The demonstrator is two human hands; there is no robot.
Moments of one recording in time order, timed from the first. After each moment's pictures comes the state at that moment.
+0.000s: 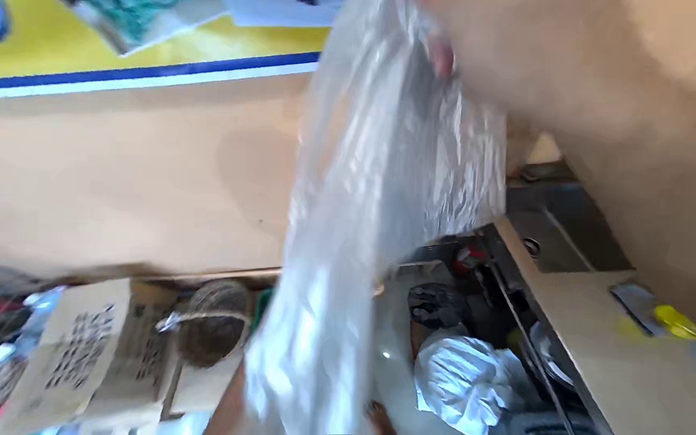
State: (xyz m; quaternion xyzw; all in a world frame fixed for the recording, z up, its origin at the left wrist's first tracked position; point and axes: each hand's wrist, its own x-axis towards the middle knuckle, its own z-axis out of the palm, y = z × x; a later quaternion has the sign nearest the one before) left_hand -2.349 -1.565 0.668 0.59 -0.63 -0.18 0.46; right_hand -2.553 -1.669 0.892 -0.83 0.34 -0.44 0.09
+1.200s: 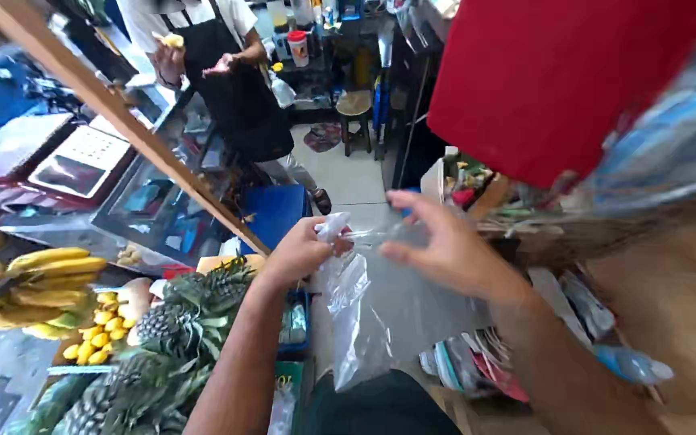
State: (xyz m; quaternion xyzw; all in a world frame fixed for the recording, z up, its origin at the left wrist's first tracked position) left_hand -1.288 -0.630 0.651 0.81 0.00 -0.07 0.58; right_hand -1.233 -0.890 0.667 -0.84 -0.30 0.07 0.44
